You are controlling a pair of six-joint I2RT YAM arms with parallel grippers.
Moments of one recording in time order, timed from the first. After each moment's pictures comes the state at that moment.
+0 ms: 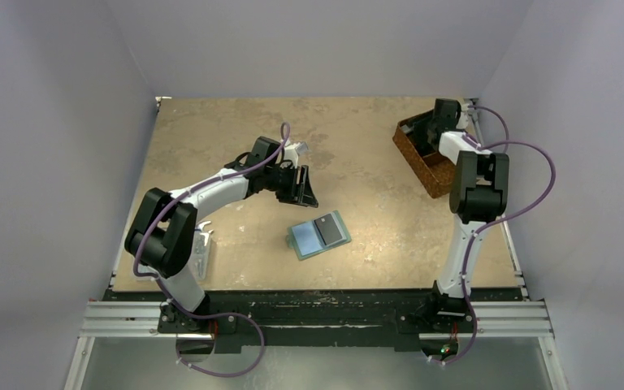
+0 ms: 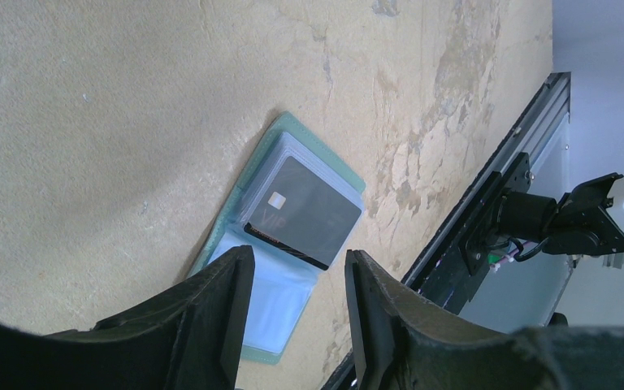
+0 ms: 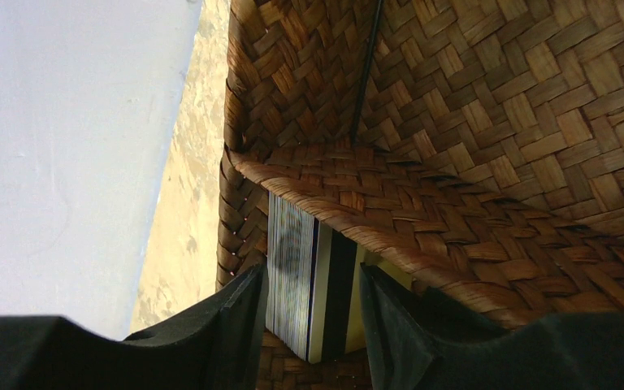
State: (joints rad) left arm -0.49 1.70 1.10 -0.25 0.60 -0.40; right arm -0.09 2.17 1.57 -0.07 0.00 1.08
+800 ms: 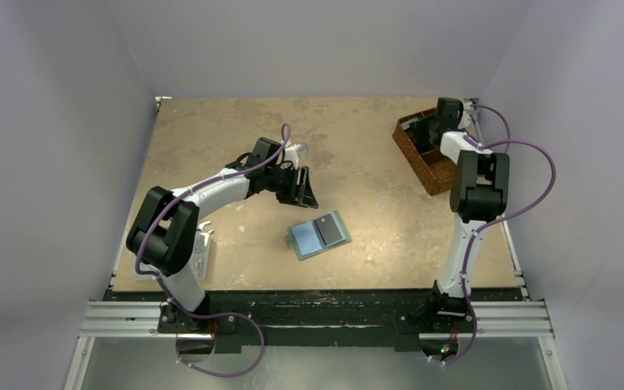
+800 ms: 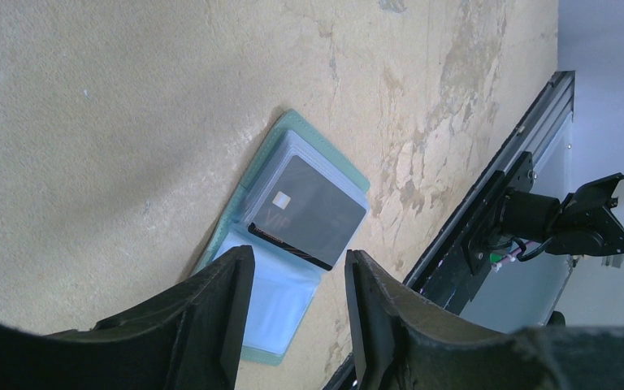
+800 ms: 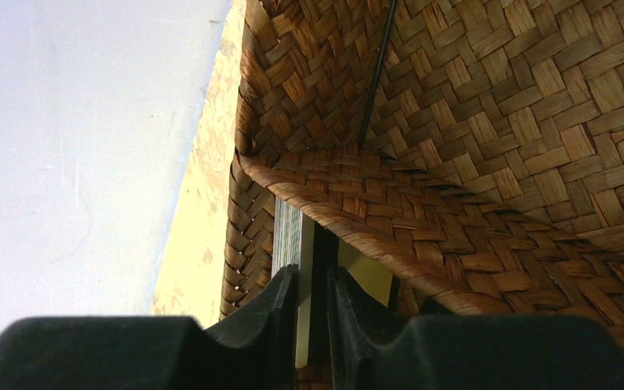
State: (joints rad) left arm -0.49 1.72 1.10 -0.25 0.60 -0.40; right arm -0.10 2.18 1.58 -0.02 -0.02 1.08
